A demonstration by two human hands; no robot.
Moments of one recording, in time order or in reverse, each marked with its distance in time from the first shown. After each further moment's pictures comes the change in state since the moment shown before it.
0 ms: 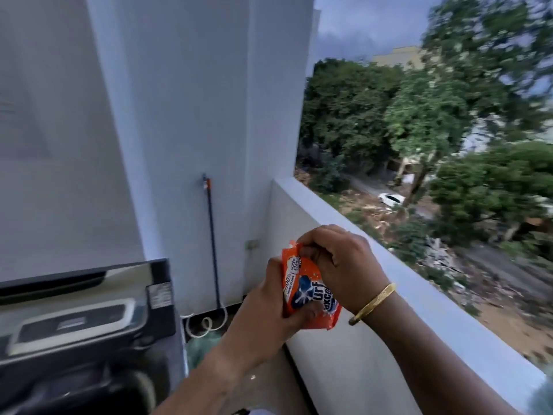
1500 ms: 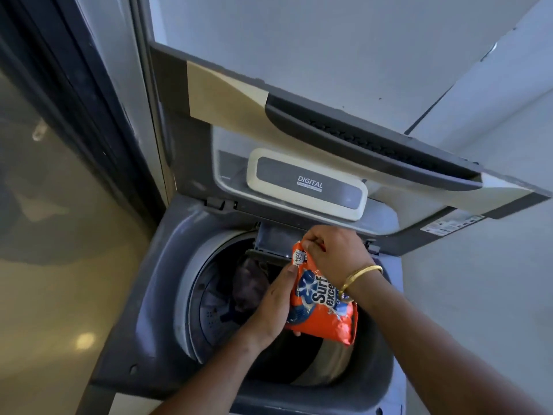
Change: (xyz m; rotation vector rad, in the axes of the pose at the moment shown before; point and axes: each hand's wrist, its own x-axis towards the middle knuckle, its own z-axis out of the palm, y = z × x) left_hand -0.244 -0.386 -0.235 -0.879 0.379 -0.959; right_hand 0.023 -0.227 0.560 -0.022 -0.942 0.119
